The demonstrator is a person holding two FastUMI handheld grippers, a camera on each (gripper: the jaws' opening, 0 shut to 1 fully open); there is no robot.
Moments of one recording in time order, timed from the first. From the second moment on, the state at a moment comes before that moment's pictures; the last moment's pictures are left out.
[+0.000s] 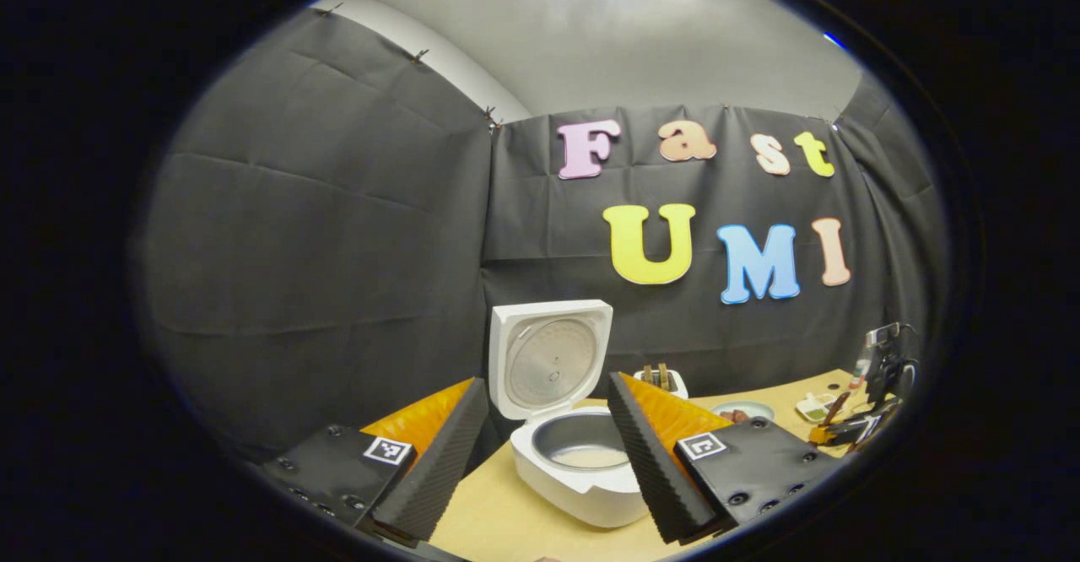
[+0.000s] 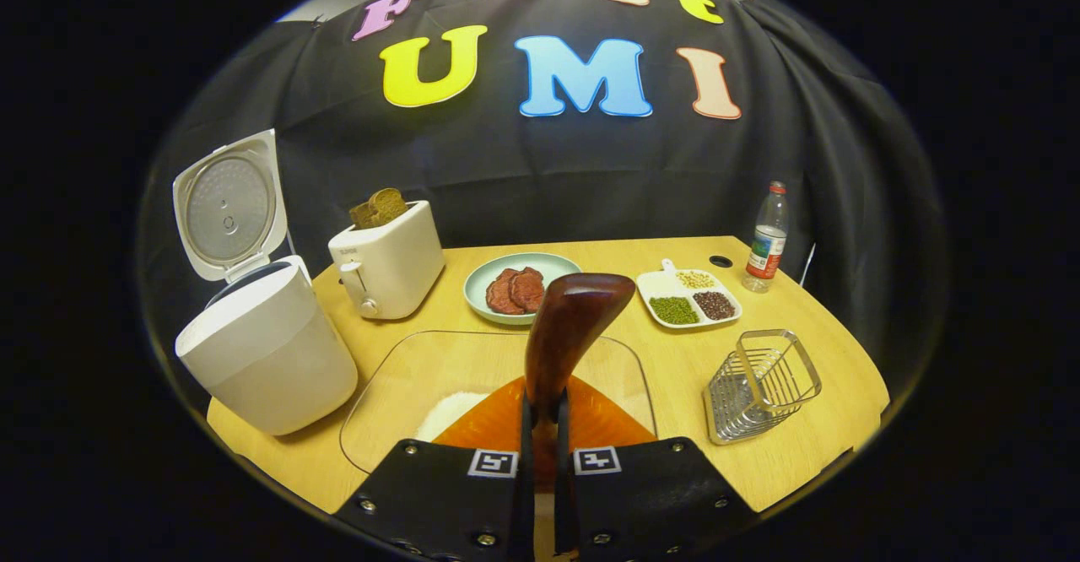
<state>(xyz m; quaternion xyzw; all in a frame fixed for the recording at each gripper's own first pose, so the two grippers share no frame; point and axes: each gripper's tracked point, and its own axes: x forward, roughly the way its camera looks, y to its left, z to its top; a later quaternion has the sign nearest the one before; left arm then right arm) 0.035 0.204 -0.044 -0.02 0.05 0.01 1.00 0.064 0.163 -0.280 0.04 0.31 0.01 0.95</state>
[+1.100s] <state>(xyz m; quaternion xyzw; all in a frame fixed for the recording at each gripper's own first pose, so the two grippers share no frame) 0.032 0.205 -0.037 -0.01 0.05 0.01 1.00 0.070 0.186 -0.288 0.42 0.35 0.00 0.84</state>
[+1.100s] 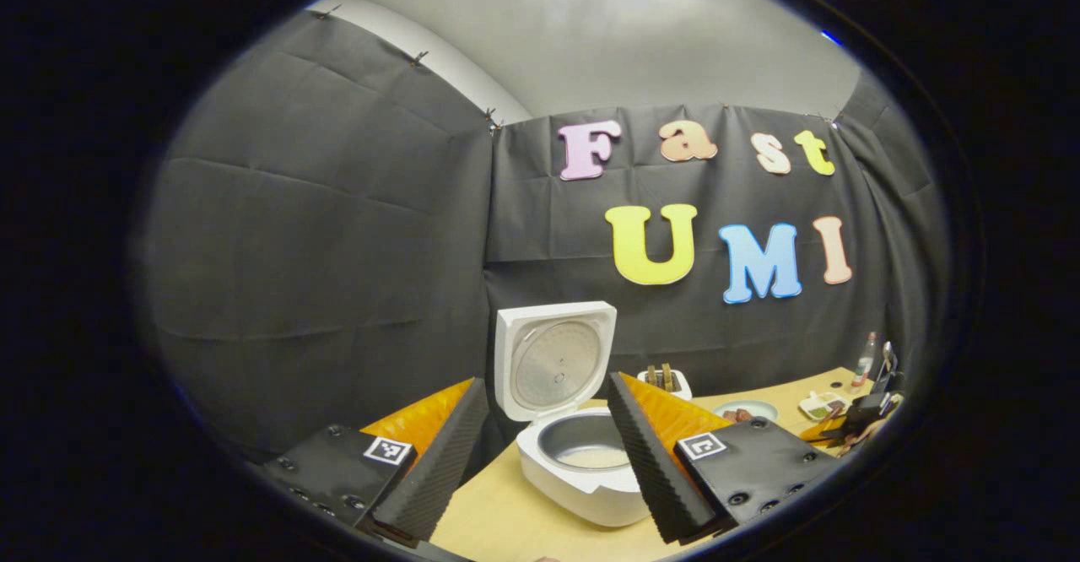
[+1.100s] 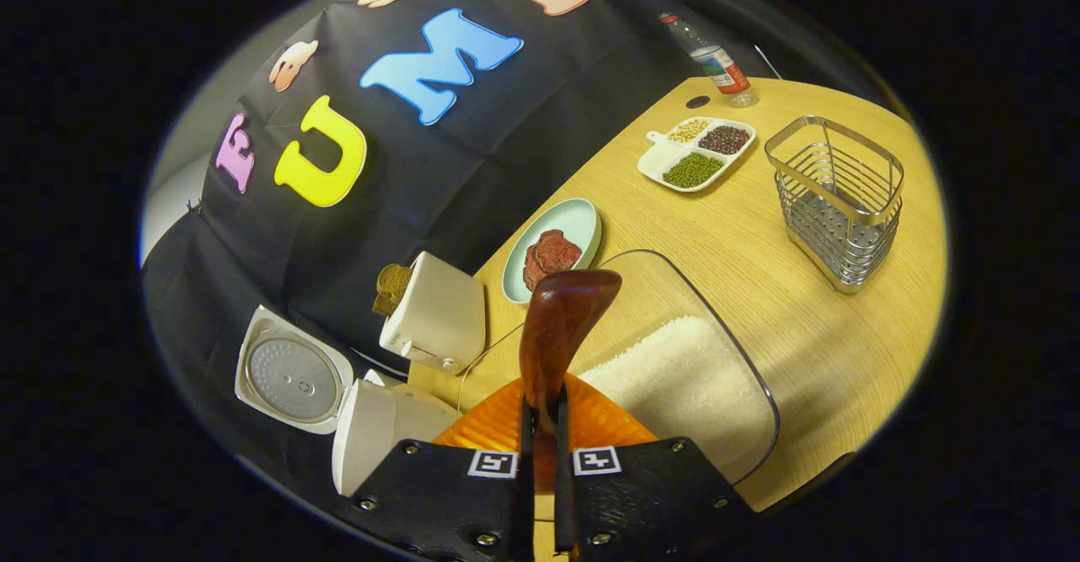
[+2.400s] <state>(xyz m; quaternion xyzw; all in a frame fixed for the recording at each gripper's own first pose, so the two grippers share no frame) 0.007 0.264 -0.053 -0.04 0.05 0.06 1.00 0.118 0.282 -0.149 0.60 0.28 0.13 0.73</state>
